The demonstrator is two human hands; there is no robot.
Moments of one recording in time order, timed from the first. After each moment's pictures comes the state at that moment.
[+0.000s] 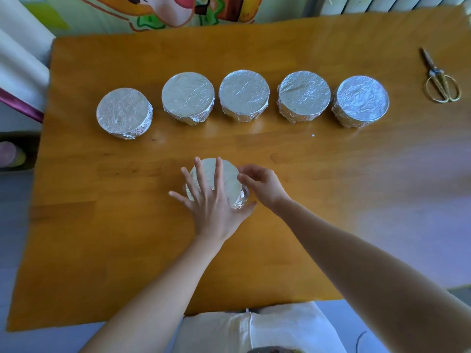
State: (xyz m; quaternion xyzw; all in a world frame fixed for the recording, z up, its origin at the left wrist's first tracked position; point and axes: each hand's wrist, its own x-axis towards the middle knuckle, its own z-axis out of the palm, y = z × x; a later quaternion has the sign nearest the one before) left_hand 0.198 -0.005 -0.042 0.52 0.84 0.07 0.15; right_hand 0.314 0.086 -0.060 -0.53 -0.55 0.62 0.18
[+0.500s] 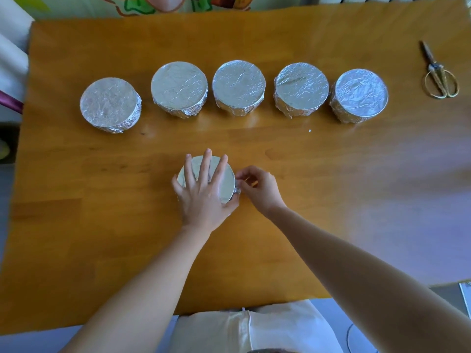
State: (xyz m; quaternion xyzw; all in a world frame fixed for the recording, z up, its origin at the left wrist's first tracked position) left_hand 0.179 0.005 -0.063 0.61 0.79 0.01 0.06; right_hand 0.319 0.073 -0.065 -0.54 -0.62 0.53 0.20
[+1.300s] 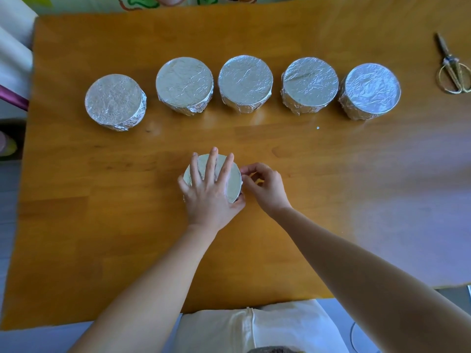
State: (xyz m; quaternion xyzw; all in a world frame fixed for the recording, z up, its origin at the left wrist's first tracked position) left_hand 0.179 0.005 -0.060 0.61 0.79 -0.01 0.06; right_hand 0.315 0.071 -0.069 -0.53 -0.61 0.53 0.25
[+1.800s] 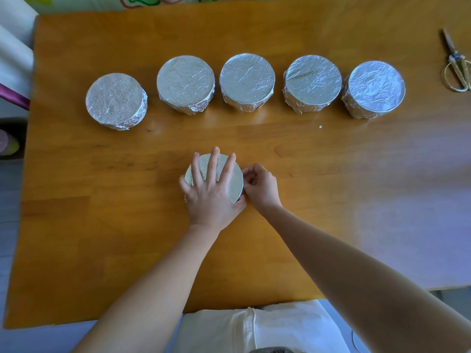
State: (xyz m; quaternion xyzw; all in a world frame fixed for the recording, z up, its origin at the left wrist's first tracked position) left_hand 0.180 0.006 -0.061 0.61 0.79 -0.02 0.06; right_hand 0.297 0.069 -0.087 -0.61 -0.57 0.51 0.20
